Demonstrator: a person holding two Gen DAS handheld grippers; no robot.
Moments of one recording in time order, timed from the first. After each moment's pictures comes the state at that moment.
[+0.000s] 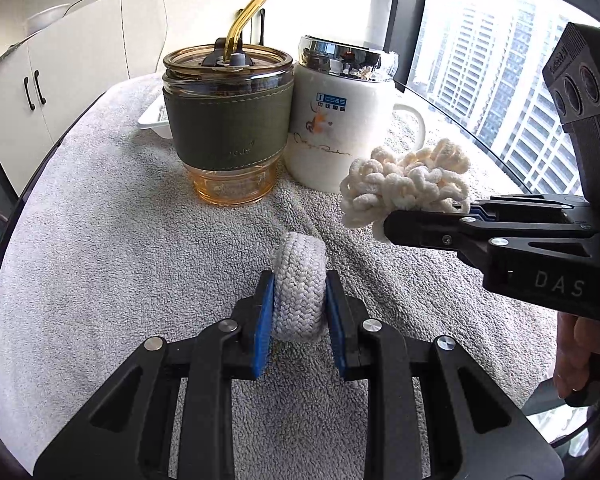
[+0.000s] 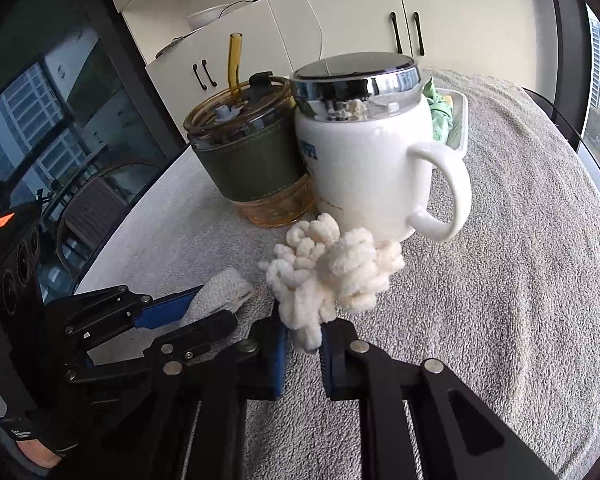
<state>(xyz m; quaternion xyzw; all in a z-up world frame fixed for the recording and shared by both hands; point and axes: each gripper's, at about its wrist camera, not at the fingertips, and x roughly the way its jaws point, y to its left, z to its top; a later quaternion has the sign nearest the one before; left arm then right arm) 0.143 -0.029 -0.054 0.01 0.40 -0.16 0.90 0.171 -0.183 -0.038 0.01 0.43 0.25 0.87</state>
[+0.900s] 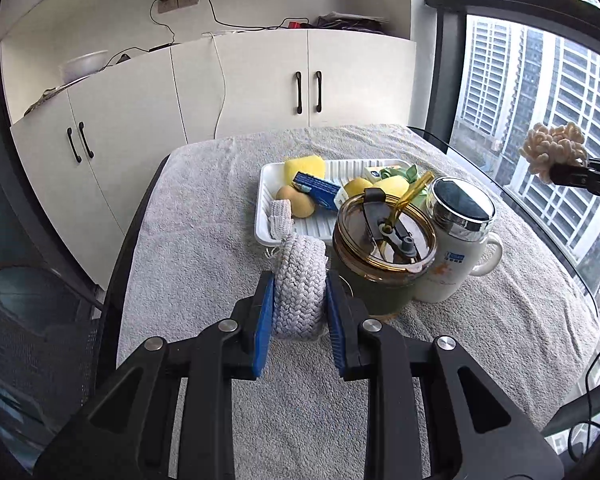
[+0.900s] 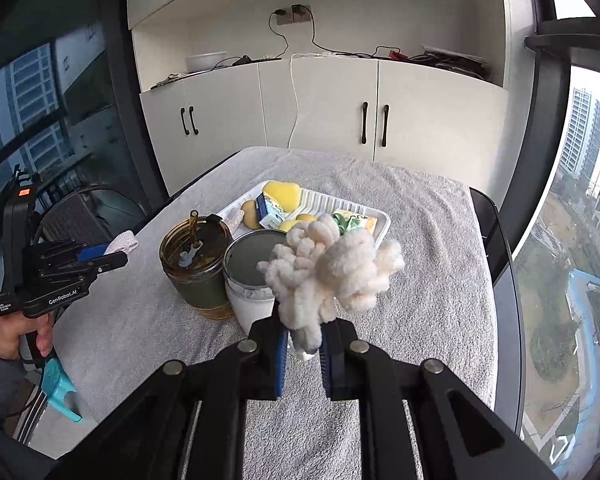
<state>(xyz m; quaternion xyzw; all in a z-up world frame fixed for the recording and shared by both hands) 0.191 0.070 0.049 0.04 0.33 -0.11 0.94 0.207 -0.243 0.095 -0.08 0.34 0.20 0.91</state>
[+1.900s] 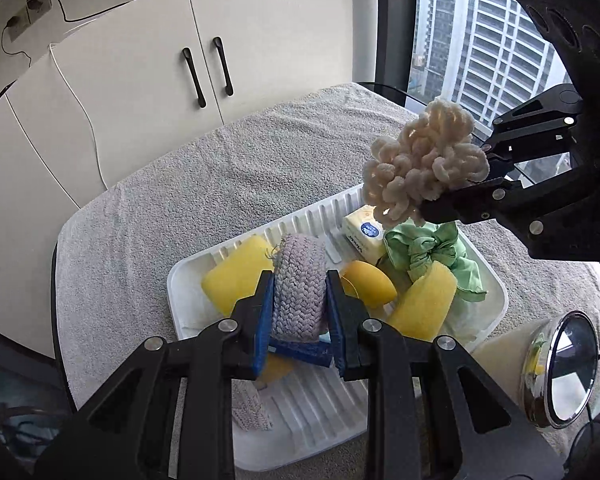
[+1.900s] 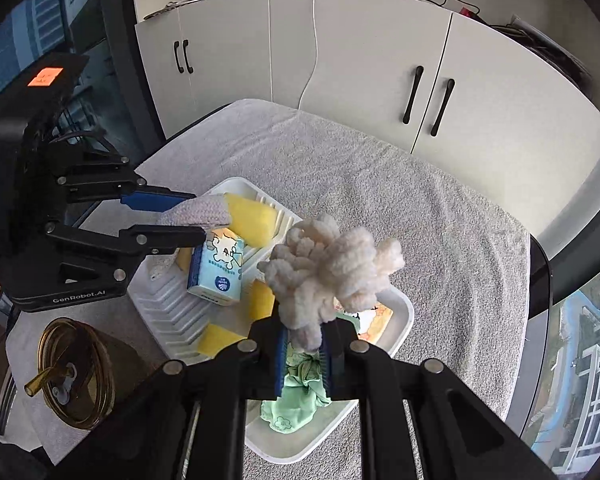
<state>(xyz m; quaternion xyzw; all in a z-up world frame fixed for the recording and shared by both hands) 0.437 -0.032 0.016 0.16 0.41 -0.26 0.86 0.438 -0.170 0.043 -0.16 0.46 0.26 0.84</state>
